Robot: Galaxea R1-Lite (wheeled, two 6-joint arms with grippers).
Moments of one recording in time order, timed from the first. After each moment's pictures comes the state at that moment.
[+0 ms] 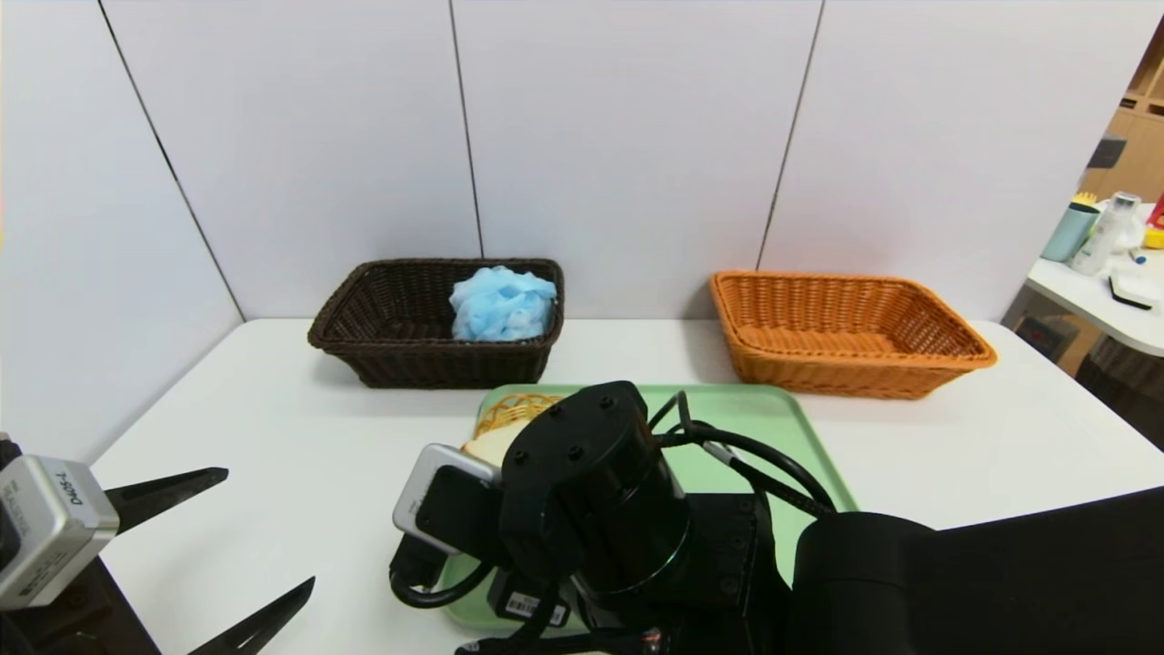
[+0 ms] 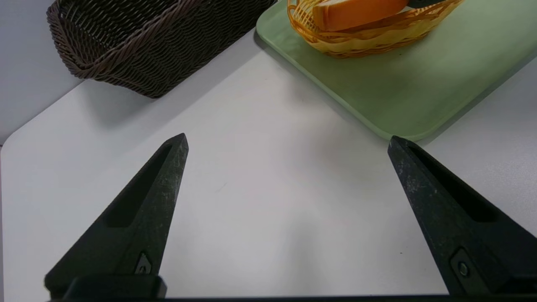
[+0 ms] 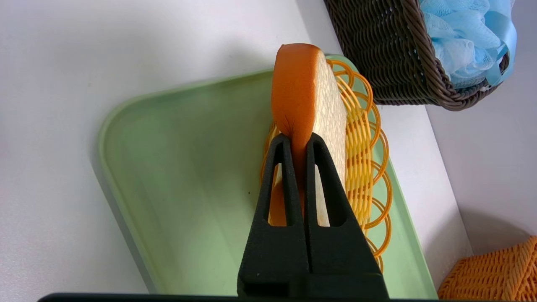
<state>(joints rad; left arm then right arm) -0.39 0.88 -0.30 -0.31 -0.09 0.35 1.11 1.92 -1.13 -0.31 -0.41 -0.55</state>
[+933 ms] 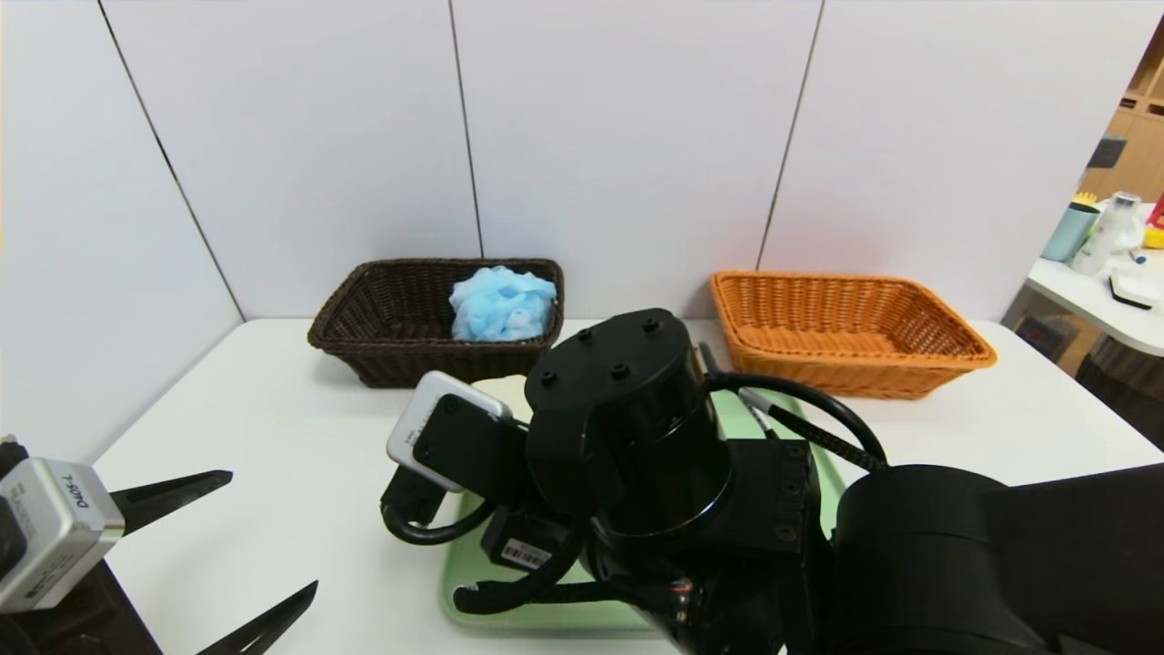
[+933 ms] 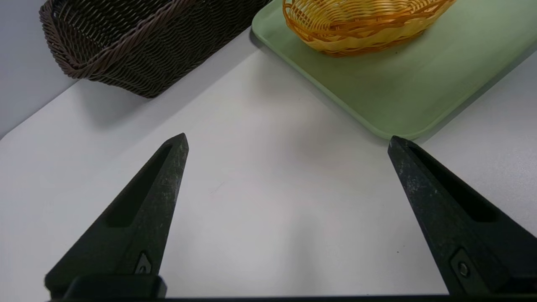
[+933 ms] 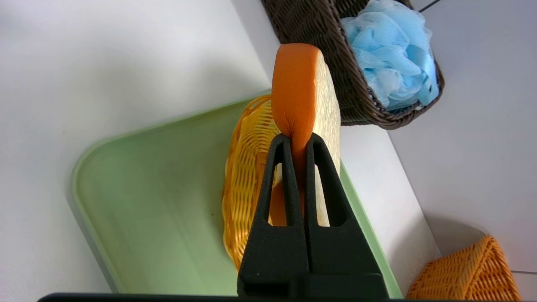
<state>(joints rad) -0.40 0.89 -0.29 -0.31 -0.09 0.35 1.11 1.87 -1.19 -0.30 -0.43 -0.57</state>
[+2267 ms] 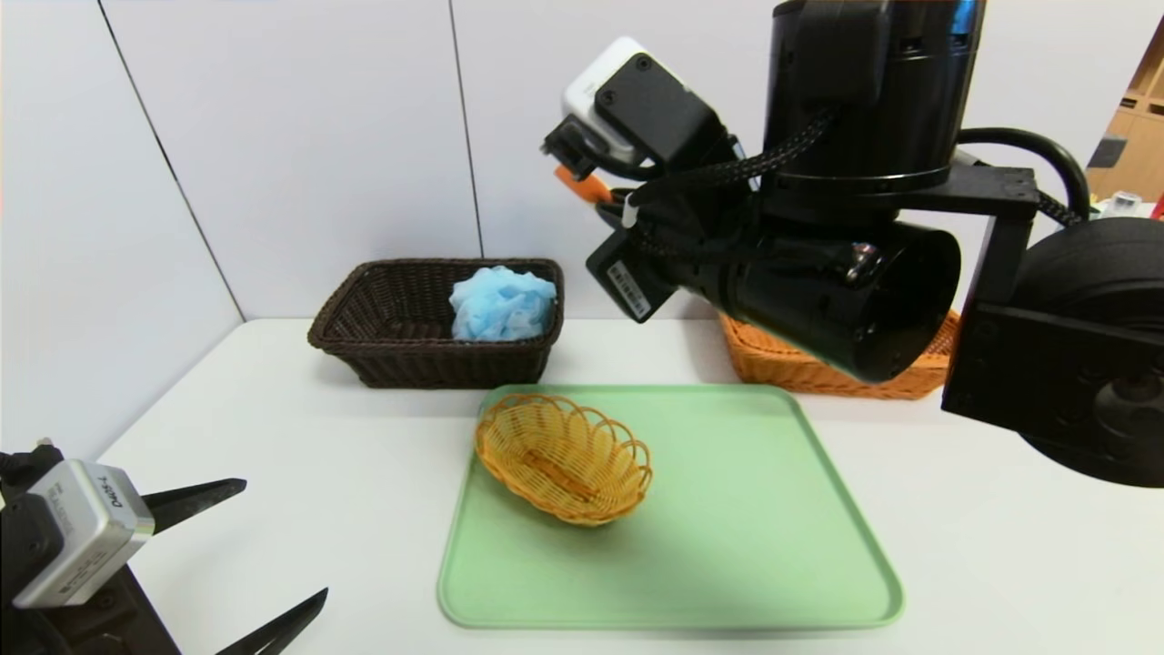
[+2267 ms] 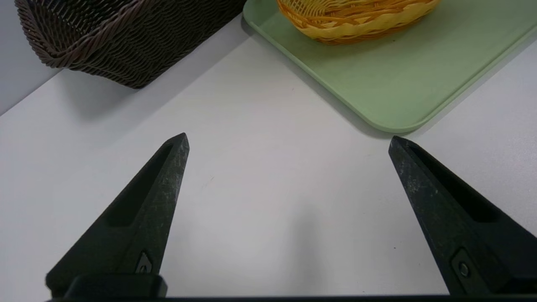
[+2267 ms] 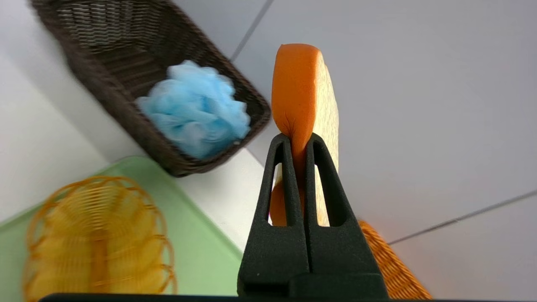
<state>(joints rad) -0.40 0.92 -0.29 -0.31 -0.10 0.34 0.87 1.76 -1.39 -0.30 -0.43 -0.58</state>
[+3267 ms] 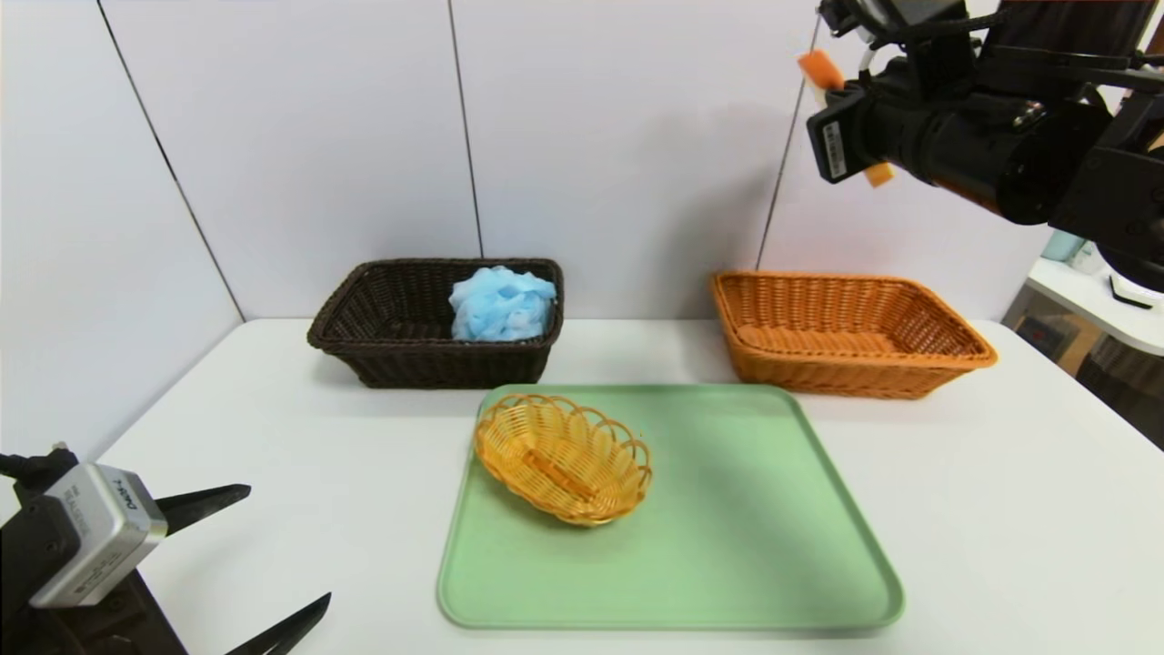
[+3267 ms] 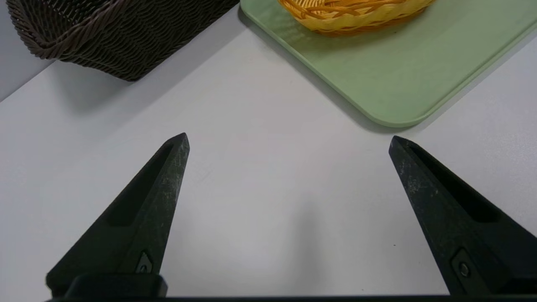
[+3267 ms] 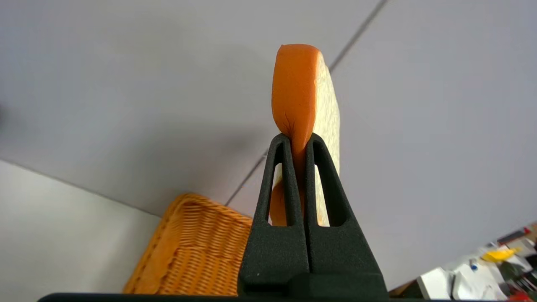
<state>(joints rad) -0.40 0.93 -0.28 -0.32 -0.10 0.34 0.43 1.73 -1.45 -0.37 -0.43 -0.56</state>
